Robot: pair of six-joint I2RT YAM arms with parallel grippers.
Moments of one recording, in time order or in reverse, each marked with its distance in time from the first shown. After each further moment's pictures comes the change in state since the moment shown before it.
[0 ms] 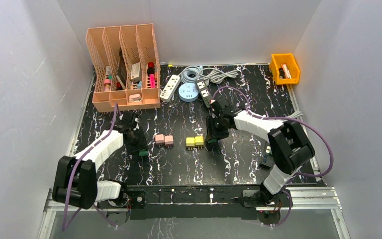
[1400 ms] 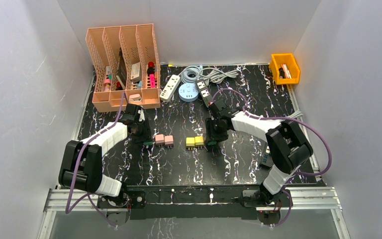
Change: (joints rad) left arm 0.000 0.185 0.090 0.179 0.037 0.159; right arm 0.036 0.012 0.003 -0.031 0.045 0.058
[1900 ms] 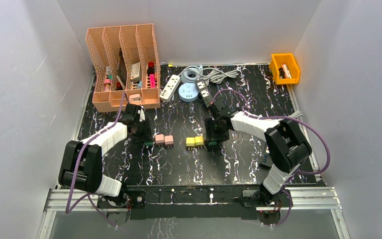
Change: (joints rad) left arm 0.000 -0.001 0.000 0.003 0.016 0.024; right arm 0.000 0.016 0.000 -0.001 0.031 0.023
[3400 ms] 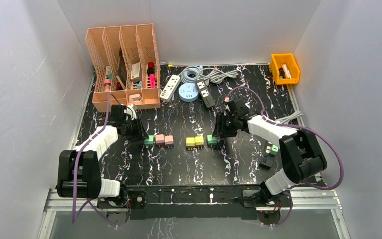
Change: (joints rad) left arm 0.177 -0.087 -0.052 0.047 0.251 0.062; right arm -0.176 -0.162 -0.159 0.179 -0.173 -0.059
